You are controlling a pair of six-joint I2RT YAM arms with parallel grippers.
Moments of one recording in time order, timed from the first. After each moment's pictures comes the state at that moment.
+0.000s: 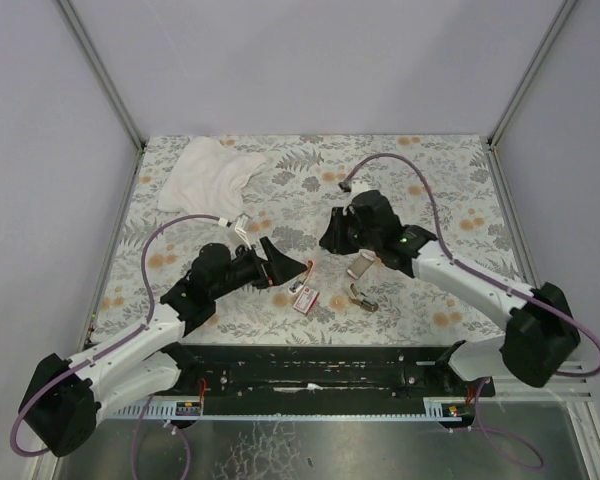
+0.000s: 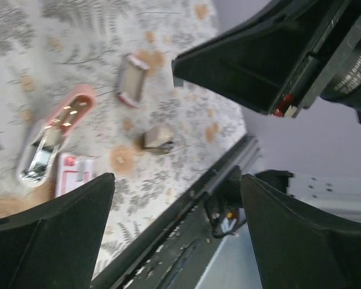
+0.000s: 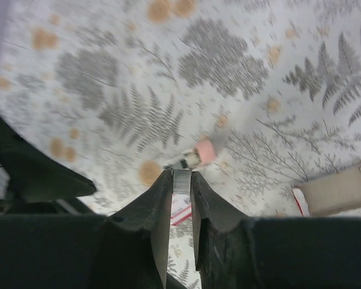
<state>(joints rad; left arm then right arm) -0.64 0.93 0.44 0.18 0.27 -0.92 0.72 1.44 1.02 -0.28 -0.04 0.51</state>
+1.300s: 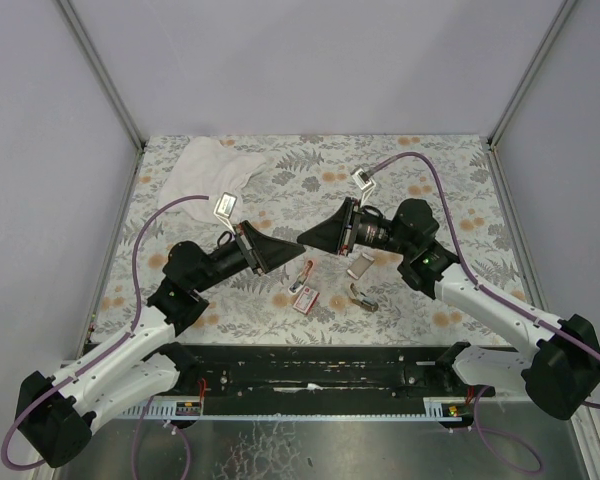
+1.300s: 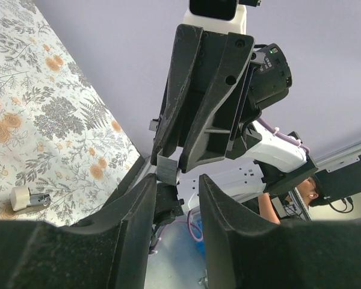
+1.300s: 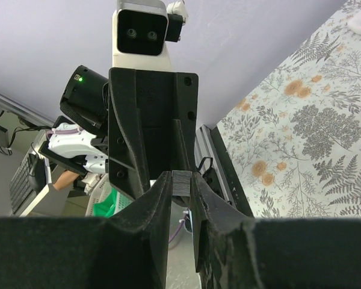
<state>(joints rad) -0.64 0.82 0.54 0.47 0.44 -1.10 0.68 1.17 0.82 0.46 -0.65 0.90</state>
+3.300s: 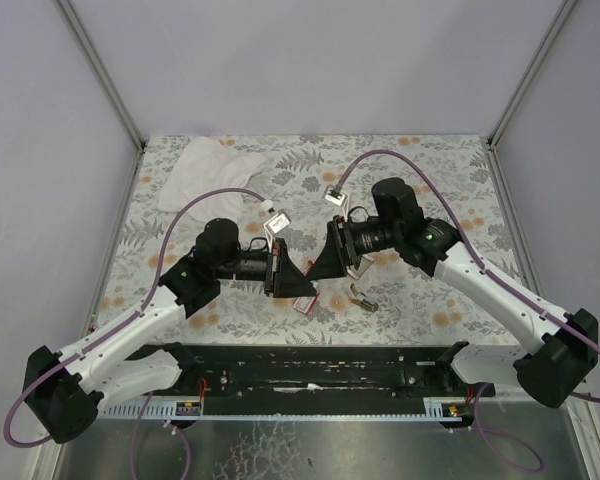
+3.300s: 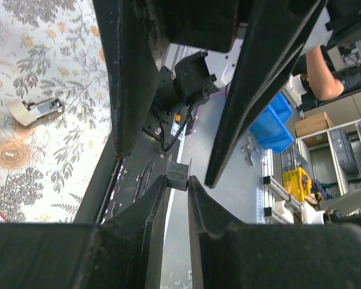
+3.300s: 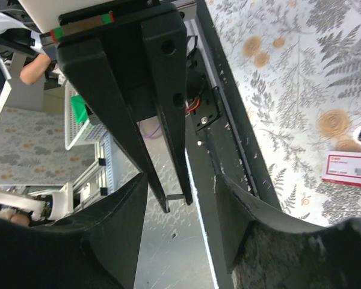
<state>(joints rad) -0.70 0.98 0.74 0.02 0.83 -0.64 0.67 1.24 1.11 -0.37 -0.89 0.44</state>
